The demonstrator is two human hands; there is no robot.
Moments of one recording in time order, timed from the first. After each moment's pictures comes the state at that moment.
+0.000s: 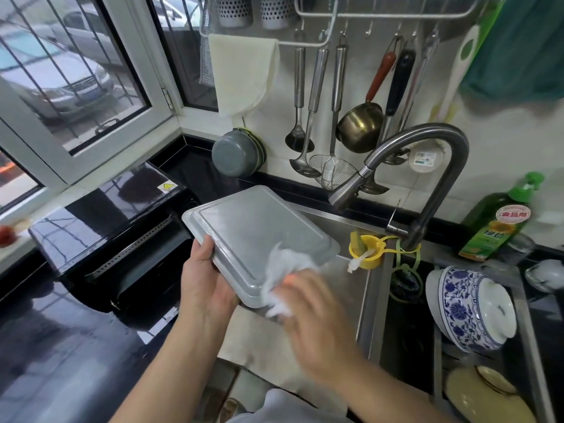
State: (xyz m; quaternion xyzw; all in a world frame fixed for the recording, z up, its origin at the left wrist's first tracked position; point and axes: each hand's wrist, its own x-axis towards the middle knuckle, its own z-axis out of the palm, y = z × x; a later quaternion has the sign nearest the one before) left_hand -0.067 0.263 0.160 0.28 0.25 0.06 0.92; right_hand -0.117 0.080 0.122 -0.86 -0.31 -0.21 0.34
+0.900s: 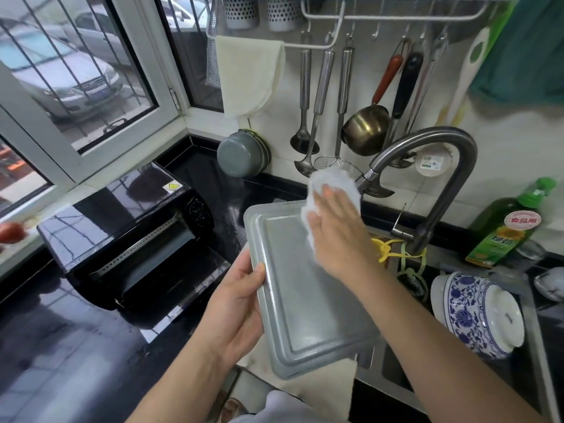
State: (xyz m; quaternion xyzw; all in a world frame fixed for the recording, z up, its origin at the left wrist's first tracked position) left_hand -0.105 0.239 0.153 0.38 0.03 -0.13 0.92; right_hand -0.004 0.065 0.171 -0.97 -0.15 -0.08 0.19
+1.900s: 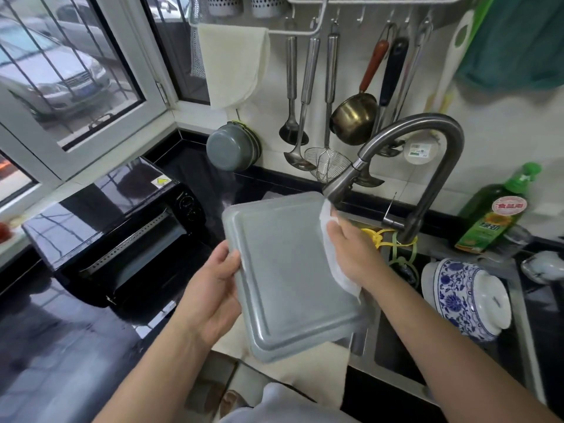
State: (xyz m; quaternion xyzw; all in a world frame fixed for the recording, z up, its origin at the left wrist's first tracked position) left_hand -0.093 0.256 0.145 0.39 0.17 -0.10 0.90; right_hand -0.016 0.022 0.139 -0.90 0.00 0.08 0.43
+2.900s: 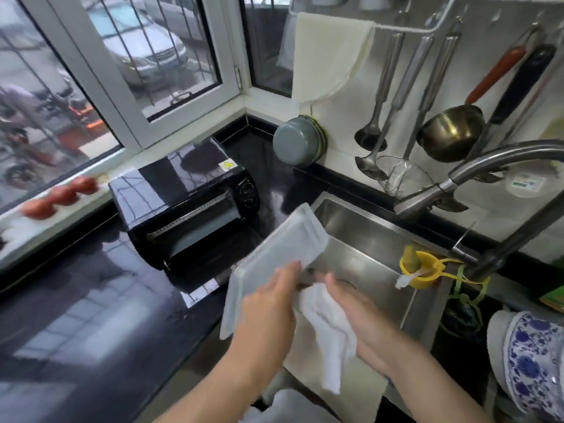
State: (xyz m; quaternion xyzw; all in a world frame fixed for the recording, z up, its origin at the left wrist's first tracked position) left_hand -0.137 0.252 0.124 0.94 0.02 0.19 0.28; right_hand -0.069 0.092 0.107 -0.58 0.04 0.39 0.72
